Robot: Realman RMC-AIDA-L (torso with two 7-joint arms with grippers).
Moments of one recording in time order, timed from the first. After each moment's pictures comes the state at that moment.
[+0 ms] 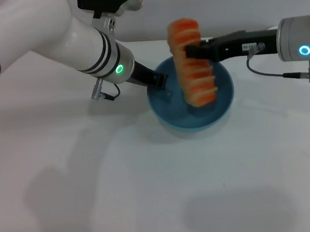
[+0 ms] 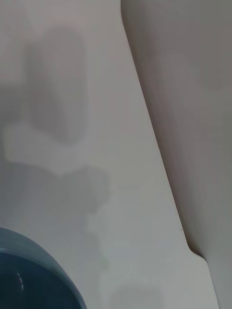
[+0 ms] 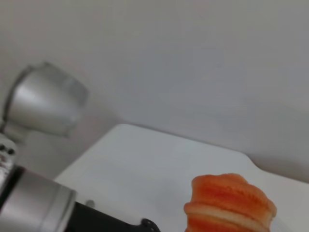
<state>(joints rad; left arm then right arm) -0.91 -2.07 1.58 0.64 2.36 0.83 -2.84 0.74 2.07 -1.18 -0.67 -1.81 -1.01 2.00</state>
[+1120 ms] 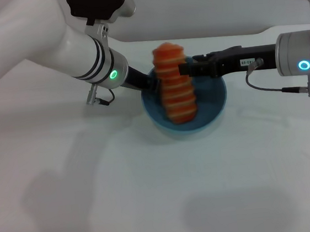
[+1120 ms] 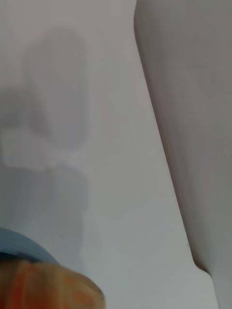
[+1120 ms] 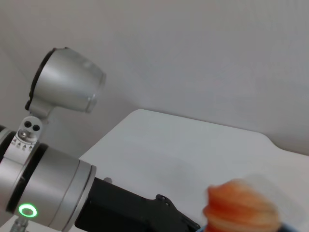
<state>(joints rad) -0.89 -2.07 1.57 0.62 2.35 0.81 -2.83 0.72 2.07 -1.21 -0.62 -1.76 -1.05 1.95</state>
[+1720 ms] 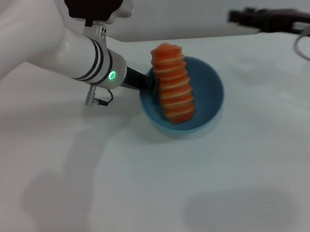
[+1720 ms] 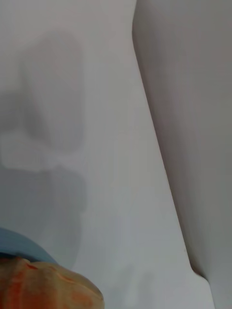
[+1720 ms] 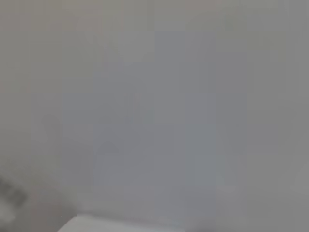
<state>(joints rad) -0.88 -2.07 1.58 0.62 2.35 0.78 -2.83 0.59 2.07 -0.99 -0.72 -1.65 -1.04 1.82</state>
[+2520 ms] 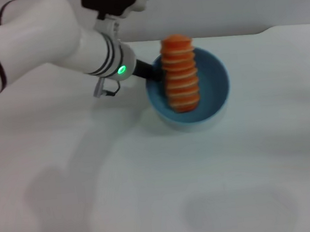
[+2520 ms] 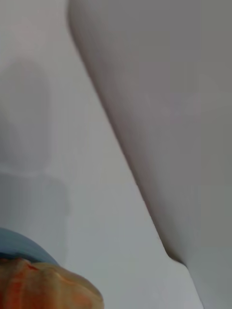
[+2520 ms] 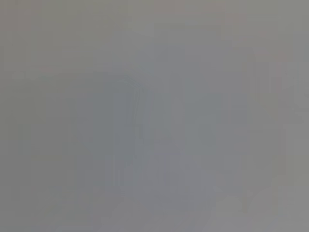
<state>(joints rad) -0.91 -2.07 1.70 0.62 2.35 0.66 -2.83 0.33 2.08 -0.85 -0.38 -0.89 -1.00 0.71</state>
